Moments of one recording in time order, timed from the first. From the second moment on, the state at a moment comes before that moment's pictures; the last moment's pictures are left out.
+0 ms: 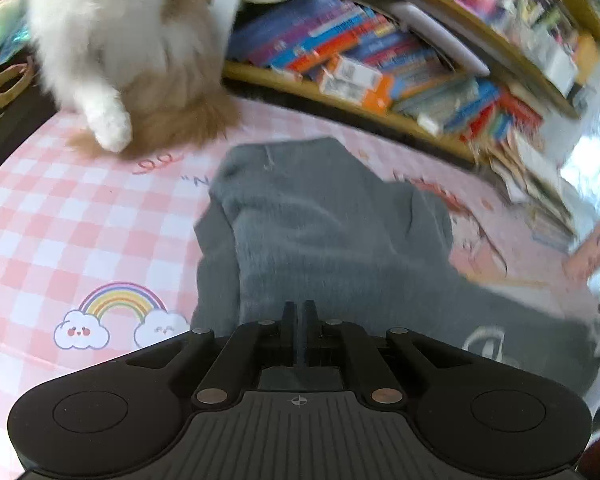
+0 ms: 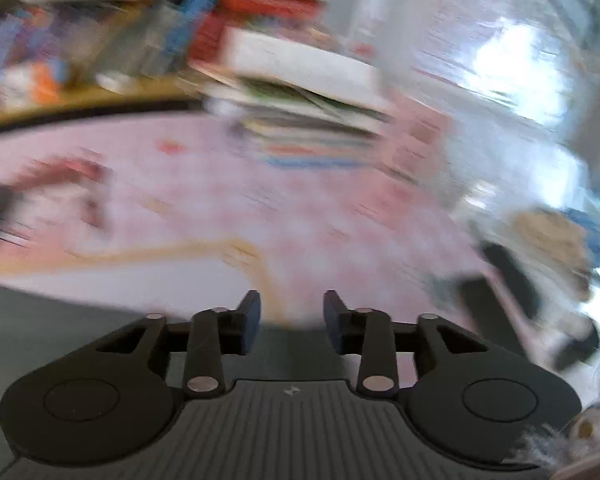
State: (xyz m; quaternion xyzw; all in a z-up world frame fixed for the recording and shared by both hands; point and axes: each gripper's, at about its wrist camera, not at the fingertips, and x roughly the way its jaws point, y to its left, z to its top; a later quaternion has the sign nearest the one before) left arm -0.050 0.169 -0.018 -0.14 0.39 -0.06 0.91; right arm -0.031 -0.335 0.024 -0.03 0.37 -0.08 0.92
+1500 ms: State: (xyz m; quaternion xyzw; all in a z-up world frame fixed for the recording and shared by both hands) left arm -0.061 0.159 -0.049 -0.17 0.44 -0.03 0.88; right arm -0.015 -0.043 0.033 -0.06 0.44 0.57 0.69
